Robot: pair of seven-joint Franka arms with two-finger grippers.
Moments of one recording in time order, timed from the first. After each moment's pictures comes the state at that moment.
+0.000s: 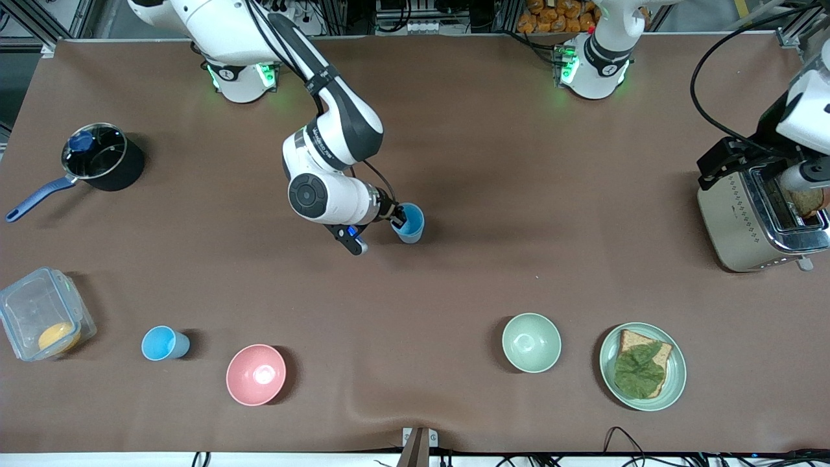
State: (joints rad) left arm 0.06 0.01 -0.18 -1.54 0.07 1.64 -0.24; right arm 0.60 0.56 0.02 -1.63 0.52 2.07 1.13
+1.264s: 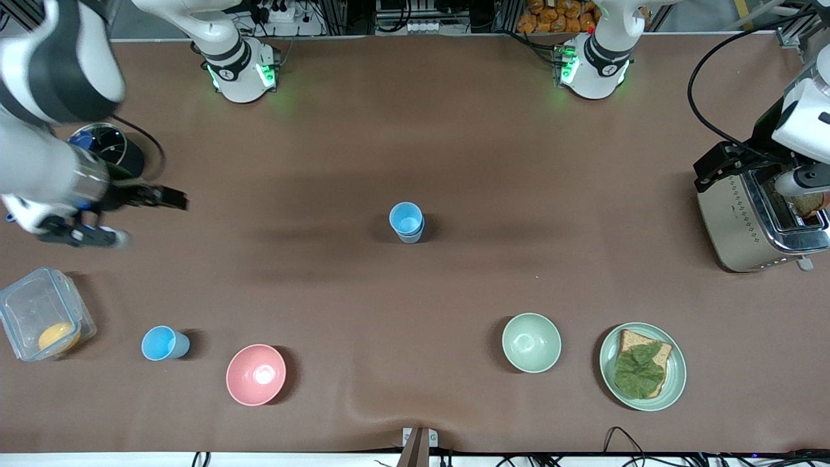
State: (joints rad) left arm 0.05 0.01 -0.18 -1.56 0.06 1.65 -0.24; right arm 0.08 0.12 -0.03 -1.60 0.06 1.55 0.08
